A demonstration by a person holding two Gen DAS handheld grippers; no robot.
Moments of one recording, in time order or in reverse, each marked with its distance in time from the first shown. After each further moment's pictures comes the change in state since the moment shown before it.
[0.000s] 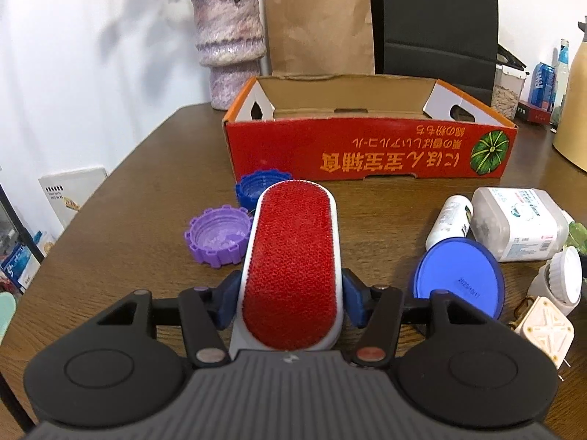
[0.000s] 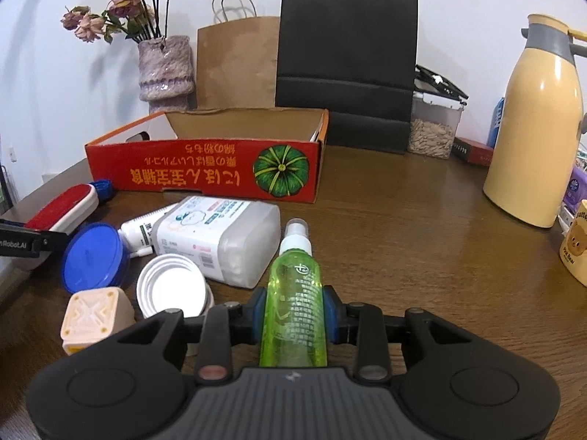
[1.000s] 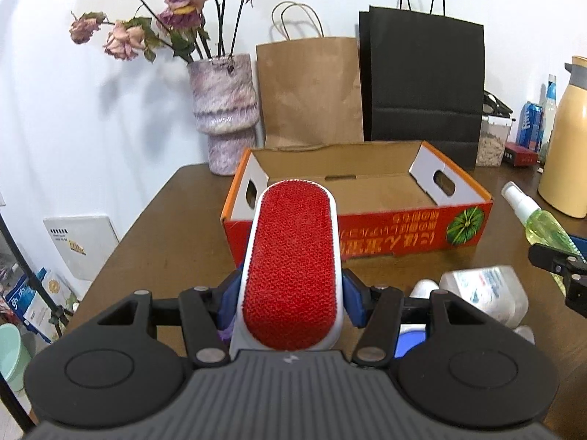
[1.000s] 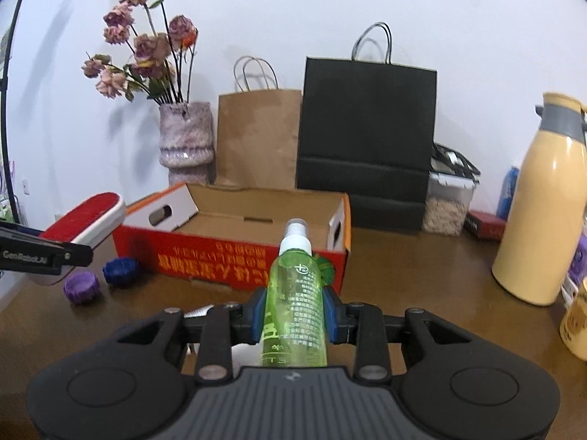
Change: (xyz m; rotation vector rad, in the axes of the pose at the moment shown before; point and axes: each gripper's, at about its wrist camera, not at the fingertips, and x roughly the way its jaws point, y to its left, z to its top) left arm -0.041 -0.012 0.060 0.018 -0.114 -0.003; right arm -0.021 0.026 0.061 -0.033 -0.186 0.026
